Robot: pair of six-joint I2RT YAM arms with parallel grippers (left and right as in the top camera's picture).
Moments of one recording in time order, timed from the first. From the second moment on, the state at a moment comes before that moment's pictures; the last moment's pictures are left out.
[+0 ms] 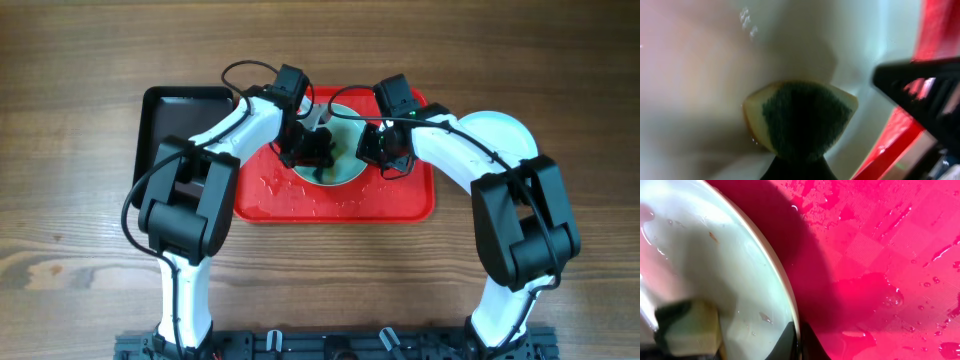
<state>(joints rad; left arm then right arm) -0.39 2.17 1.48 -0.73 0.58 -0.19 0.36 1.97 1.24 -0.57 -0.20 0.70</state>
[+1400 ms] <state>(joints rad) -0.26 1.88 1.61 -0.96 0.03 -0.53 0.36 1.62 1.24 -0.81 0.11 0.48</state>
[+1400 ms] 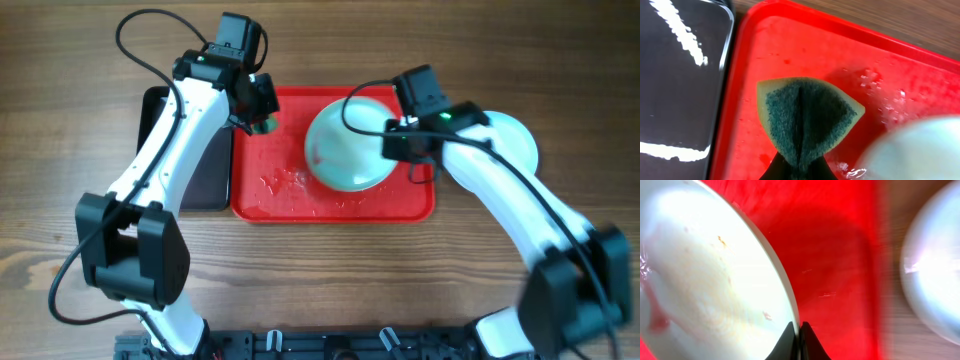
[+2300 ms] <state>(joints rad) -0.24 1.98 1.61 -0.95 0.05 -0.53 0.86 1.39 1.24 -0.66 1.42 0.13</state>
